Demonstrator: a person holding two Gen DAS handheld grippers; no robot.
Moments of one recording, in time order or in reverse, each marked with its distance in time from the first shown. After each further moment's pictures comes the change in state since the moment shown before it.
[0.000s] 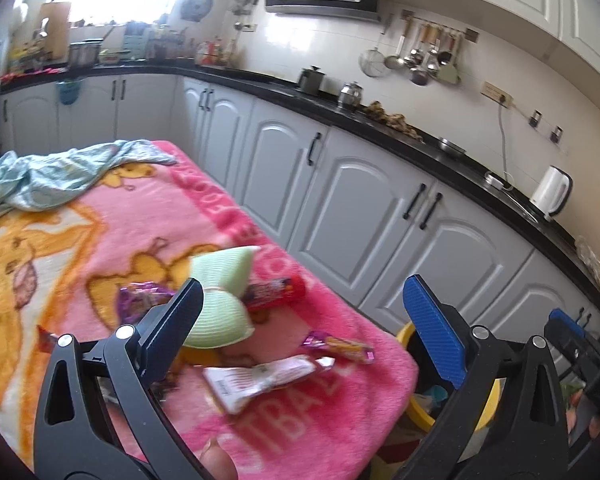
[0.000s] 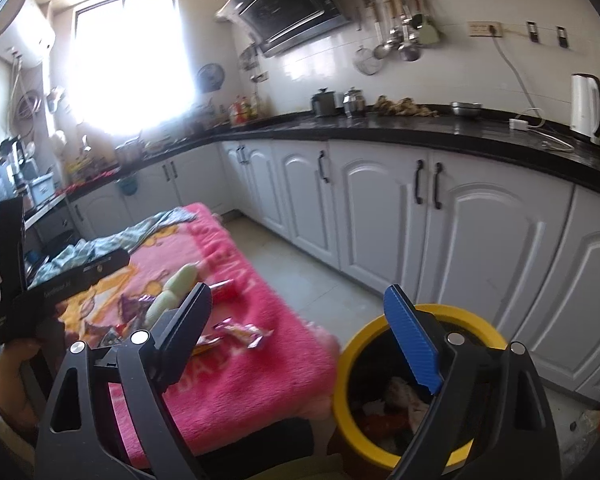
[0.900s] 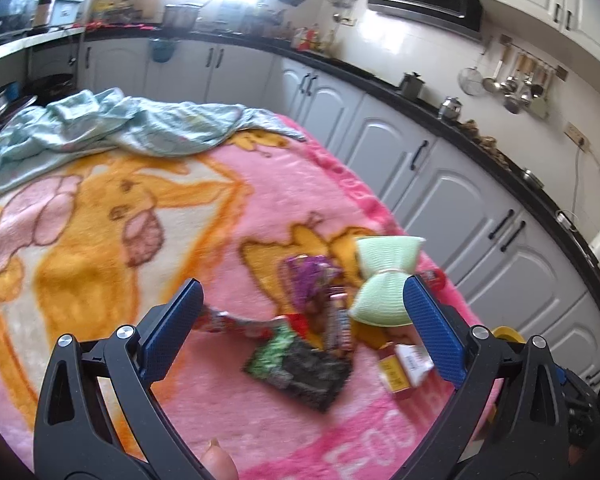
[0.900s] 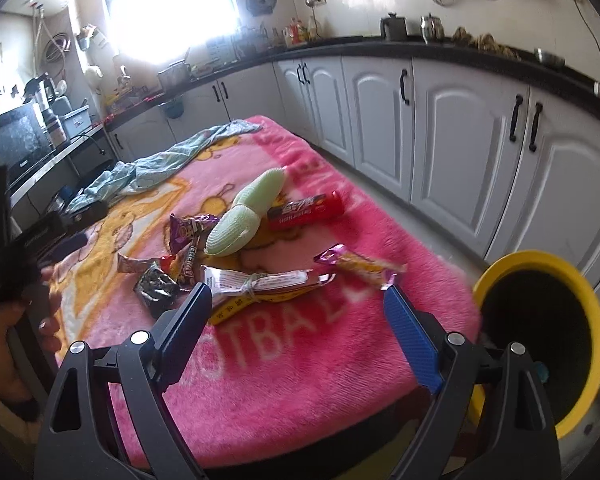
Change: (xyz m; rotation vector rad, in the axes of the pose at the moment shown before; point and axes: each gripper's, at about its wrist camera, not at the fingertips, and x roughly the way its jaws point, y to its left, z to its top) left arm -0.035 0.144 -0.025 -0.199 0.032 0.219; right arm 0.097 0.098 -0.042 -0.047 0.278 0.164
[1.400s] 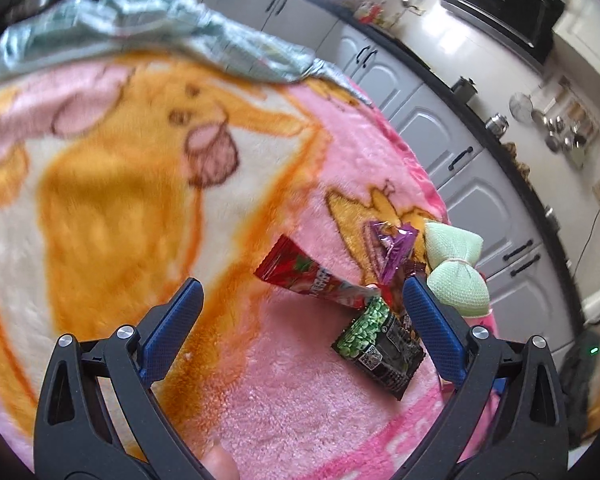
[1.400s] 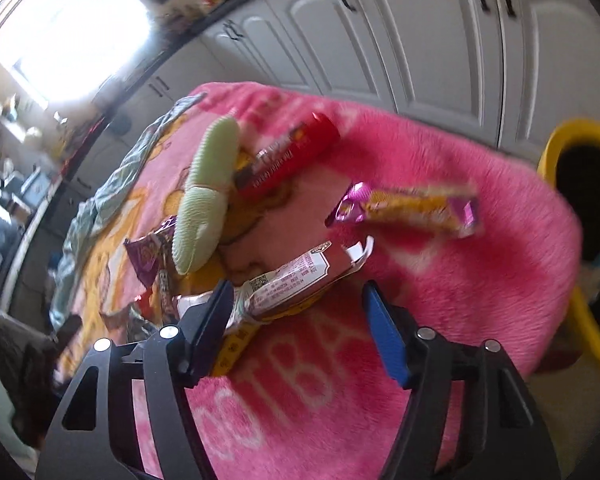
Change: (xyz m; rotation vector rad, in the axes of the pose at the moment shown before) left arm 0.033 0.080 -0.025 -0.274 0.143 -0.010; right arm 0.095 -0.012 0.000 0.412 0.193 0.015
